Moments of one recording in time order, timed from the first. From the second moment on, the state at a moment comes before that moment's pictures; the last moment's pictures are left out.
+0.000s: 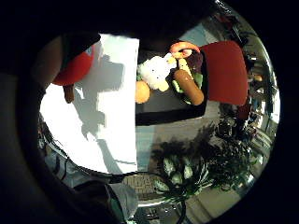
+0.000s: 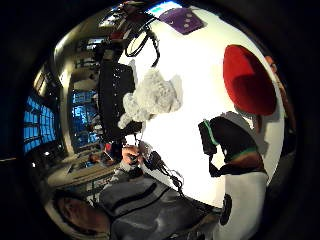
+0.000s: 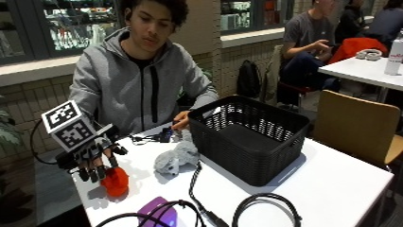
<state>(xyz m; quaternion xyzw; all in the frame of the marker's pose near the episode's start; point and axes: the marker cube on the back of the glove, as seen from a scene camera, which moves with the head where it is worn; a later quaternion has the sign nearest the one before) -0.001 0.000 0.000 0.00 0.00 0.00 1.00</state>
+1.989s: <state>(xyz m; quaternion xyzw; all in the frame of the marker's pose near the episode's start) -0.139 -0.038 -0.027 0.17 0.12 -0.22 0.95</state>
